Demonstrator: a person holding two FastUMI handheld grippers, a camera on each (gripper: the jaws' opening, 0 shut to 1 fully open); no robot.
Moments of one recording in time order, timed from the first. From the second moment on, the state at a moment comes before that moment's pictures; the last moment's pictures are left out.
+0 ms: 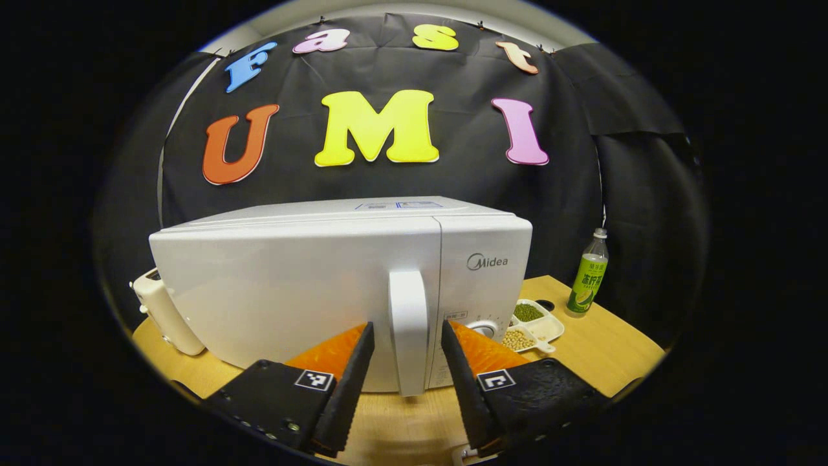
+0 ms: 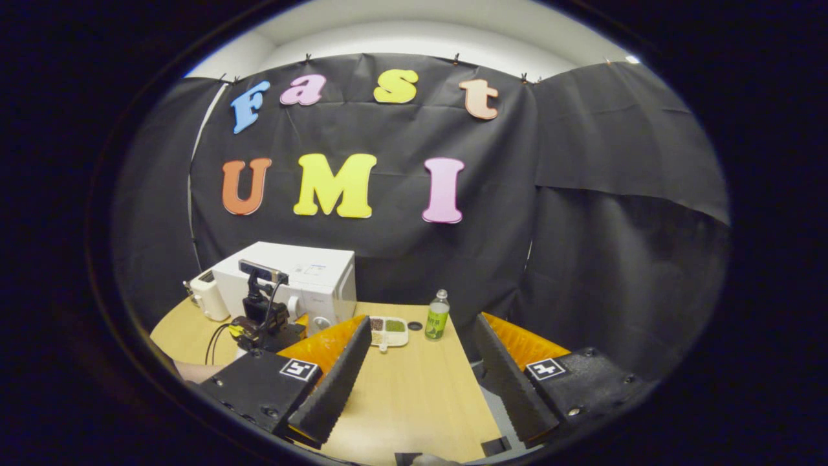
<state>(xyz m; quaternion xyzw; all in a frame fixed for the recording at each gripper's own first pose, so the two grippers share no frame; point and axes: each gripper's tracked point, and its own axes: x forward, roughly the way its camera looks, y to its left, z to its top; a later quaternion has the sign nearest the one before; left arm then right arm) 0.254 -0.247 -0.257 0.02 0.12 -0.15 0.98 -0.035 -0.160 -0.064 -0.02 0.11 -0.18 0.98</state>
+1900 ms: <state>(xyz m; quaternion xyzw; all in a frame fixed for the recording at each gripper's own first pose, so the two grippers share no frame) 0.052 -0.011 -0.238 0.03 0.17 -0.09 0.98 -0.021 -0.028 -0.102 0.00 0.10 0.00 0.99</state>
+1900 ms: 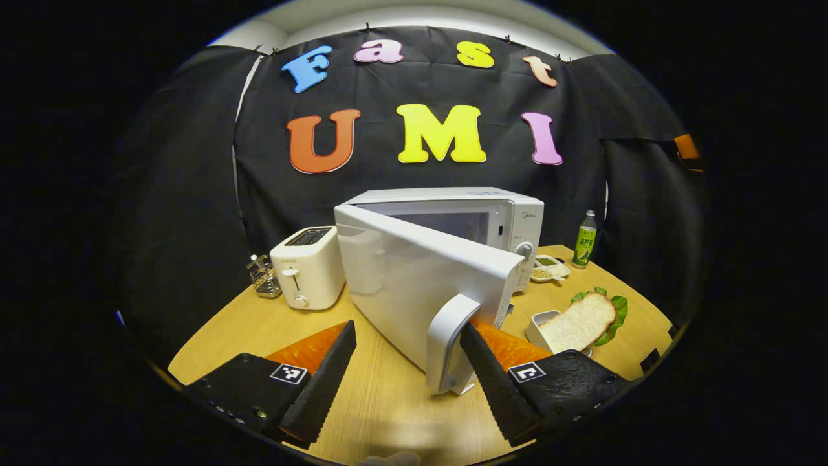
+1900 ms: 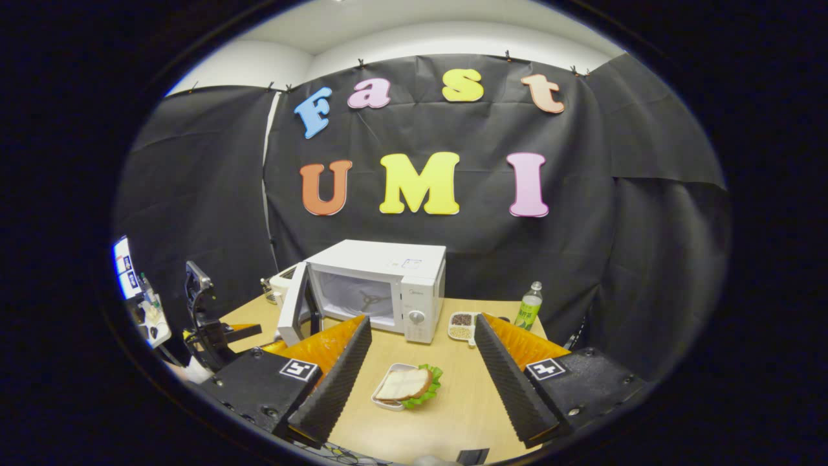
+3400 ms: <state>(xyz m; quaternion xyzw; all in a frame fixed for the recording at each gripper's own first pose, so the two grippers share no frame) -0.032 0.097 -0.179 0.05 0.20 0.13 0.97 0.094 -0.040 -0.375 0.28 0.41 0.13 0.86</state>
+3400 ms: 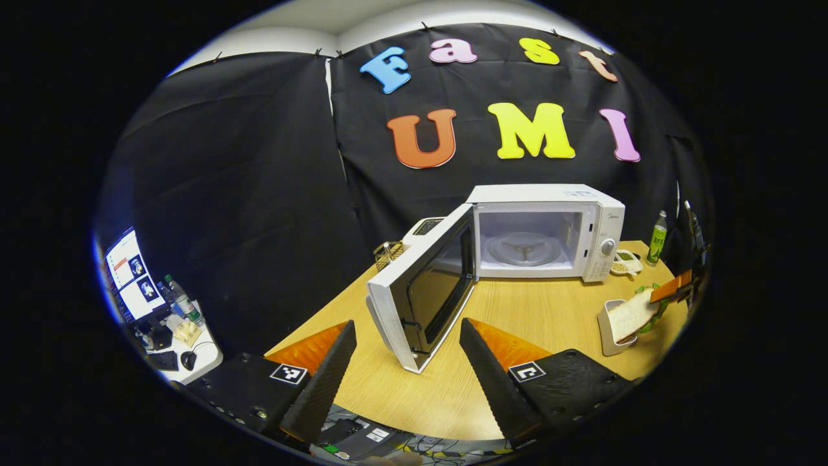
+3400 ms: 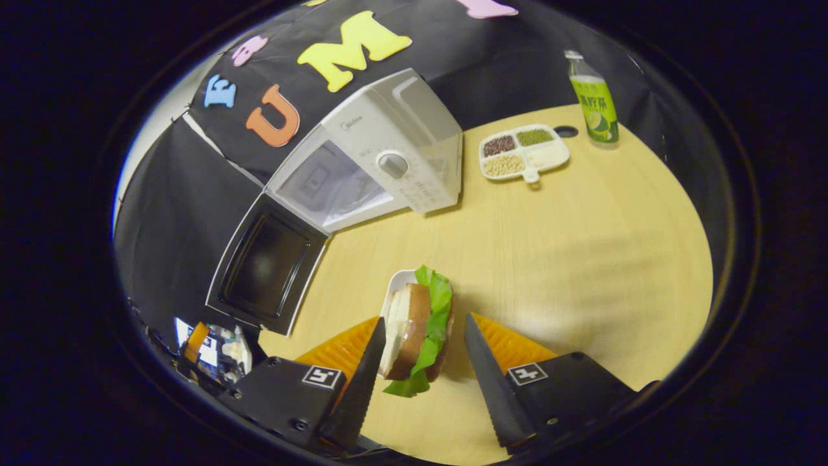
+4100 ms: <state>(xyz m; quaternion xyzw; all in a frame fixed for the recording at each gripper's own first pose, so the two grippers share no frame) -0.052 0.094 -0.151 0.06 0.20 0.19 0.96 0.103 -0.021 -0.325 0.38 0.42 0.22 0.79</state>
